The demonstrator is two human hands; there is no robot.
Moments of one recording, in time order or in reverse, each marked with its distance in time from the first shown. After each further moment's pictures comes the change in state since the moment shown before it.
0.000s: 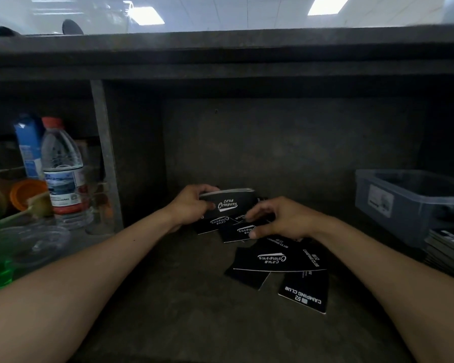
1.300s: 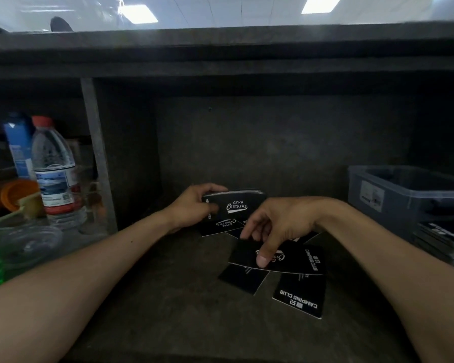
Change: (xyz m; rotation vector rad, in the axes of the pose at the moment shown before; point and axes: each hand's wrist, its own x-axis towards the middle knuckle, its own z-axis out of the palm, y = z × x) left_hand -0.012 0.007 0.012 -0.025 -0.139 0.089; right_hand -0.030 -0.041 -0.019 -0.159 -0.427 0.126
